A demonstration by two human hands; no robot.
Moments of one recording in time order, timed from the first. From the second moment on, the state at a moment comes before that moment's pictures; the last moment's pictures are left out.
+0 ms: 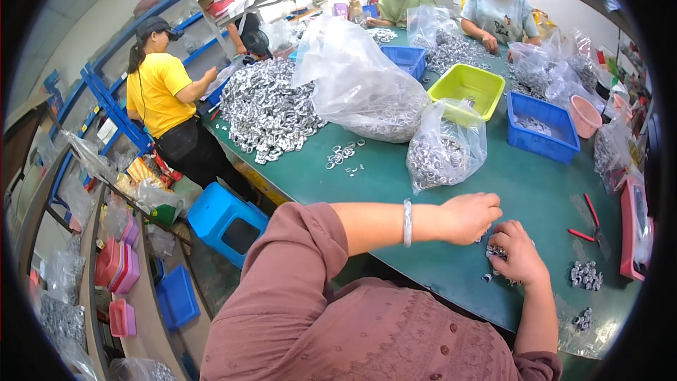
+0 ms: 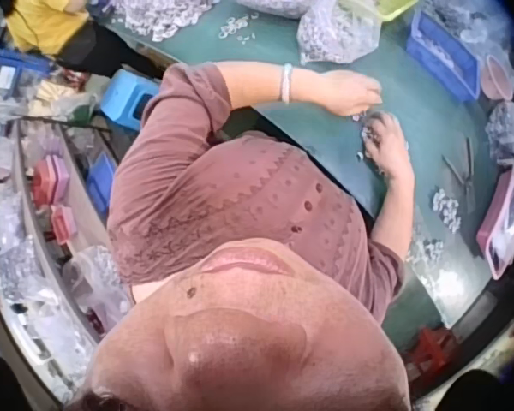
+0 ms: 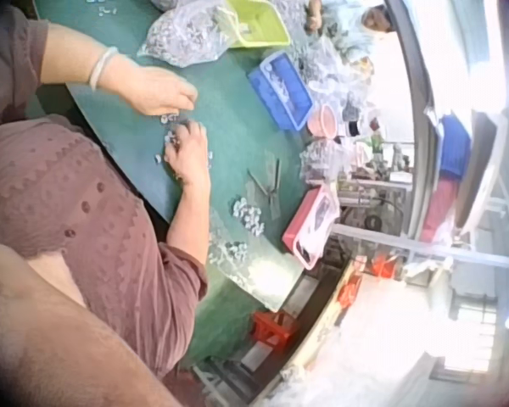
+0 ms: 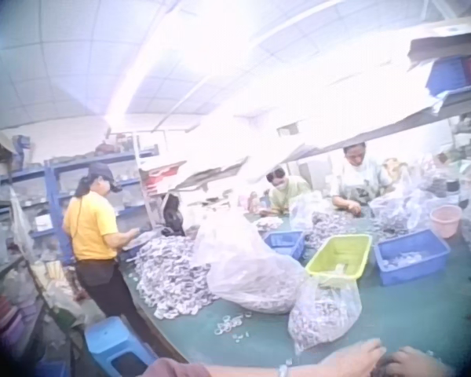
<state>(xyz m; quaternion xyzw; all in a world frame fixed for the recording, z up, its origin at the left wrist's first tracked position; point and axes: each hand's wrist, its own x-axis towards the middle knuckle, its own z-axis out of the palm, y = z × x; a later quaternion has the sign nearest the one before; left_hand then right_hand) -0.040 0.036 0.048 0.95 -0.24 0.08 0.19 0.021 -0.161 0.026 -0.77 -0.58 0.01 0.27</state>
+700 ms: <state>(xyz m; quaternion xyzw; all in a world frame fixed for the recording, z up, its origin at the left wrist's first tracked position) -0.028 0.029 -0.004 0.92 -0.22 0.21 0.25 0.037 -0.167 0.018 -0.76 -0.57 -0.01 0.31</state>
